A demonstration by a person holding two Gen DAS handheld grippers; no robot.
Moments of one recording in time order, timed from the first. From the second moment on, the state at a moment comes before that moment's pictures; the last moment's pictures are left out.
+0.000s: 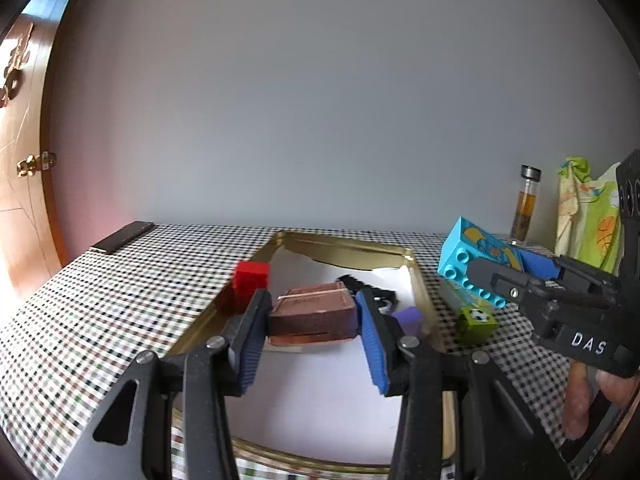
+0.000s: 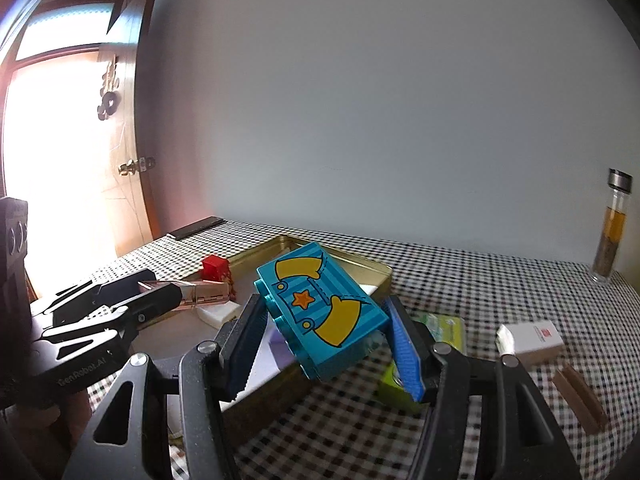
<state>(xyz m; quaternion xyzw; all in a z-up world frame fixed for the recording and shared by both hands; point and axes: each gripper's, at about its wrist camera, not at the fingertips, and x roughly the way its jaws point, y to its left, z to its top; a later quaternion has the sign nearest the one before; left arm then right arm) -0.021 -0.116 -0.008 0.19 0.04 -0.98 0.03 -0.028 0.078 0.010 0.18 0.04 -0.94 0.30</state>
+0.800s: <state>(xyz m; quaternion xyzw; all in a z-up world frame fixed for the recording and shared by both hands) -0.059 -0.150 -0.033 0.25 0.06 -0.96 0.08 -0.073 -0.012 -0.022 0.27 0.08 -0.89 0.35</state>
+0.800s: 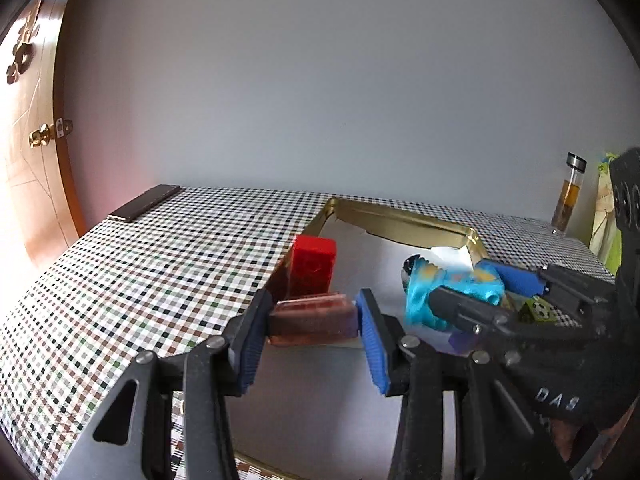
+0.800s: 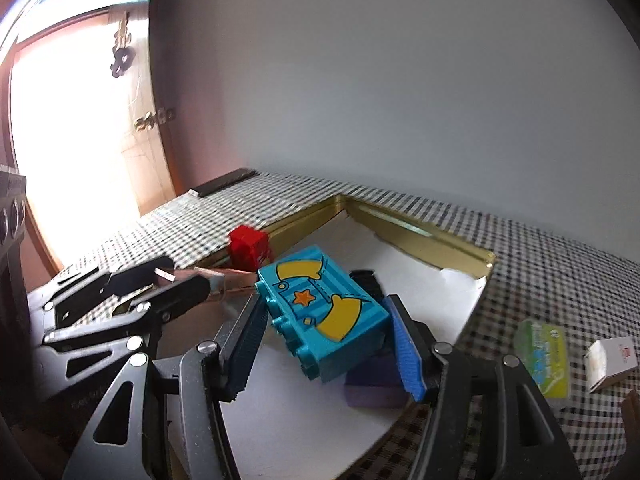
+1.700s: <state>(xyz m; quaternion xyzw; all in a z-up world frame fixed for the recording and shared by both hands) -0.067 -0.101 -0.038 0.25 0.05 -0.96 0.14 -0.080 0.112 -0.033 0.30 -0.01 -0.93 0.20</state>
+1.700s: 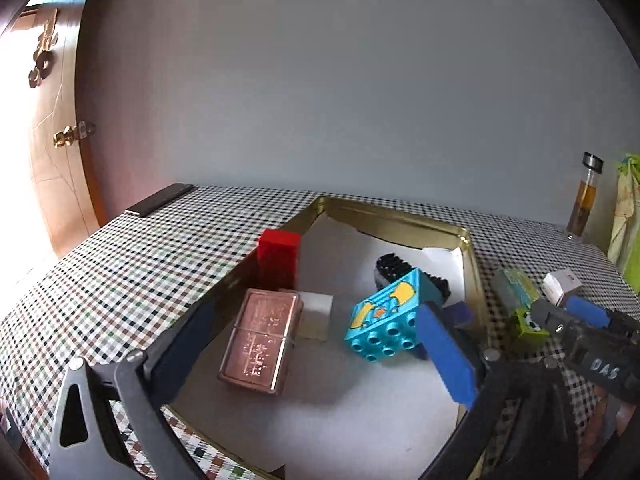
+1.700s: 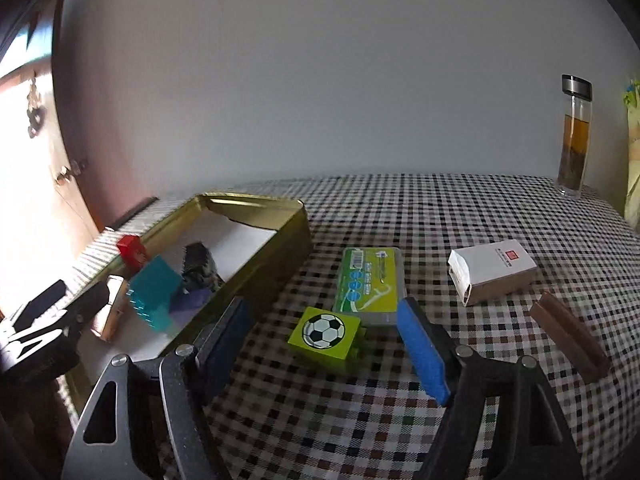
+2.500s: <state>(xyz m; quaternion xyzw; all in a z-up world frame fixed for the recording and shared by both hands) -0.083 -0.024 -0.023 0.24 0.01 -0.97 0.06 -0.101 0.164 -0.044 0.33 0.00 -0.94 0.13</state>
